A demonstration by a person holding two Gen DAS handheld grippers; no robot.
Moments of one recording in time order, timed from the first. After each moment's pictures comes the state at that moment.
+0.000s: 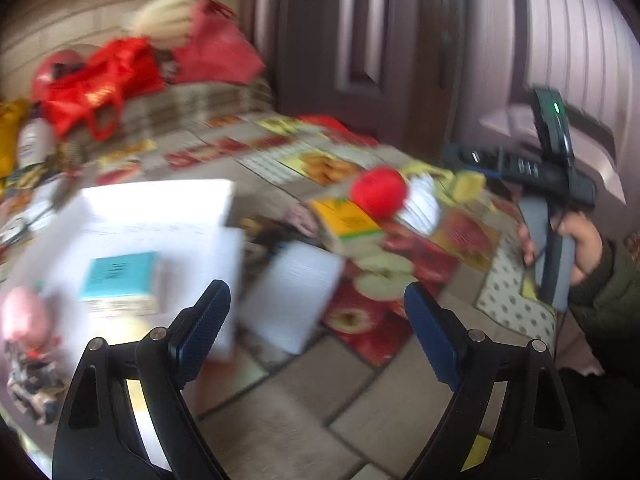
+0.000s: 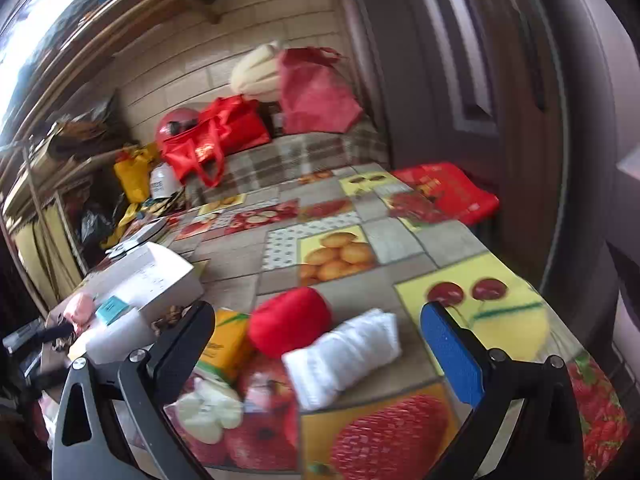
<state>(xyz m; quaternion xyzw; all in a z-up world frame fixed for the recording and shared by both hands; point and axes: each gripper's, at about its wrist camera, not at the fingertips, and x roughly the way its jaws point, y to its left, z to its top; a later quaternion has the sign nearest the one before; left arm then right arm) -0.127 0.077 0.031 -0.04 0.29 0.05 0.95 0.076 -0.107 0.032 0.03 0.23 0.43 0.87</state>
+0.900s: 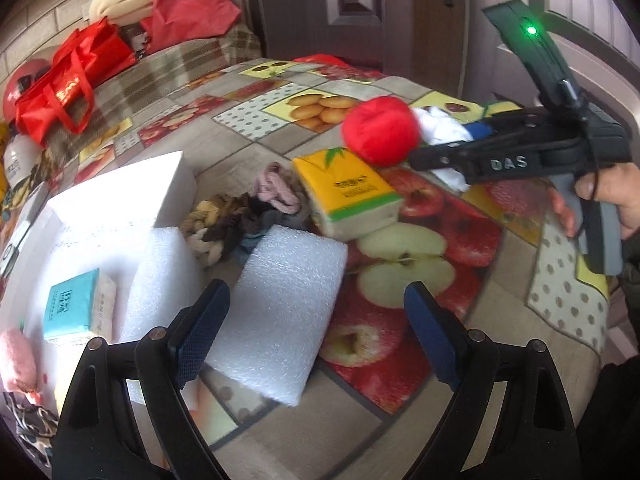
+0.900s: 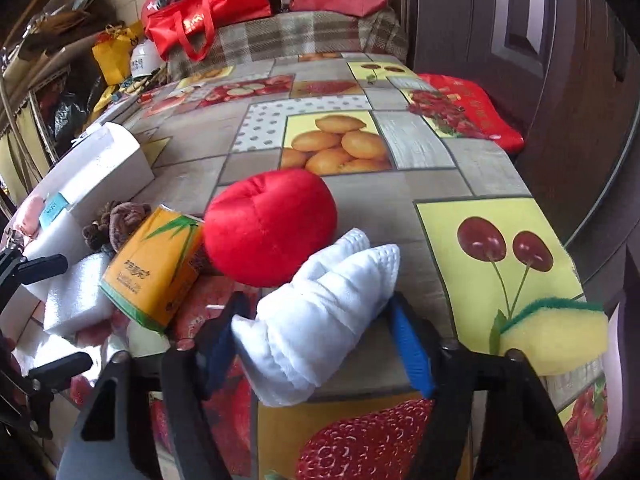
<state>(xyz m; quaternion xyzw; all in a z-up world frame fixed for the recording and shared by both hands) -0.062 0.063 0.006 0.01 0.39 0.07 0.92 0.095 -0.043 -0.003 -0.16 0.35 0.43 0.82</state>
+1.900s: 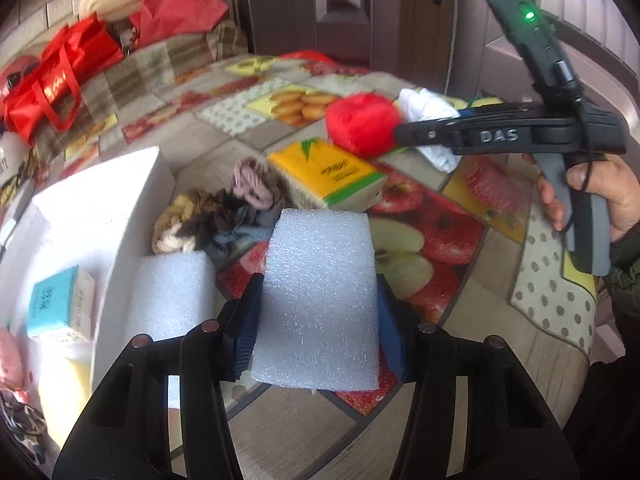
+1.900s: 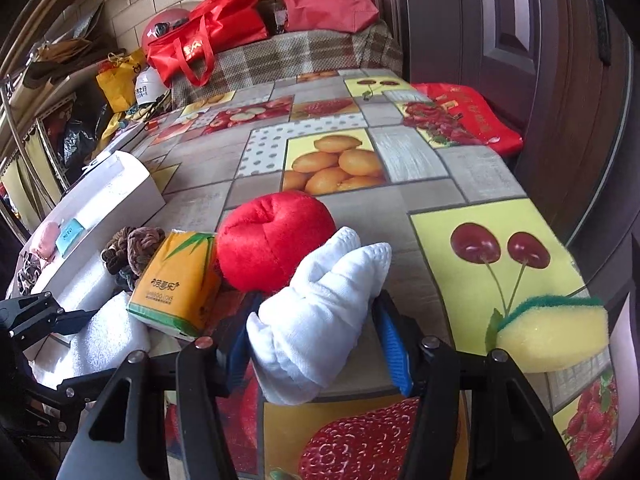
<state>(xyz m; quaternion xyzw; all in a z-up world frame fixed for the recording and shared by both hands) -0.057 0.055 0.005 0.01 0.38 0.06 0.92 0.098 -0.053 0.006 -0.12 0.33 0.42 0.83</state>
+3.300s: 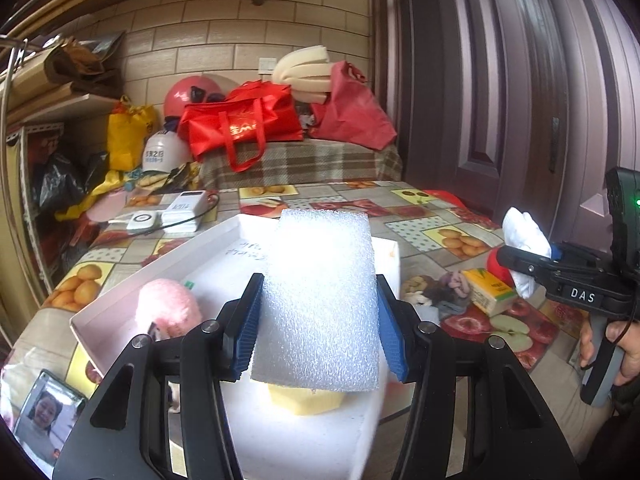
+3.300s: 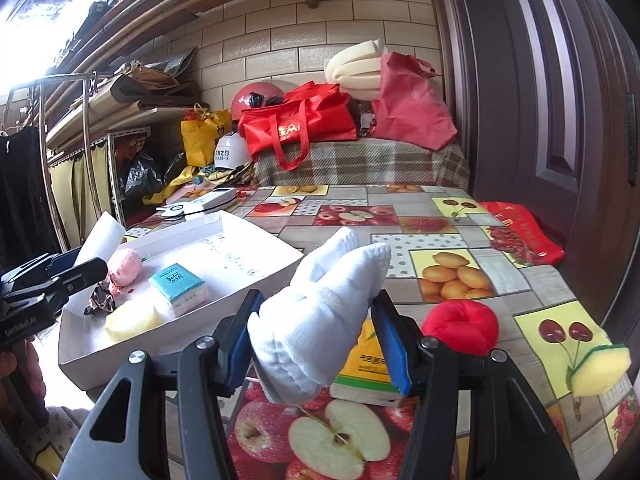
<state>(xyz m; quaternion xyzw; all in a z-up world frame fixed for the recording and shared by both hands) -0.214 0.146 0.045 -0.08 0.15 0.29 0.94 -0.018 -0.006 0.035 -0.09 0.15 0.52 0.84</state>
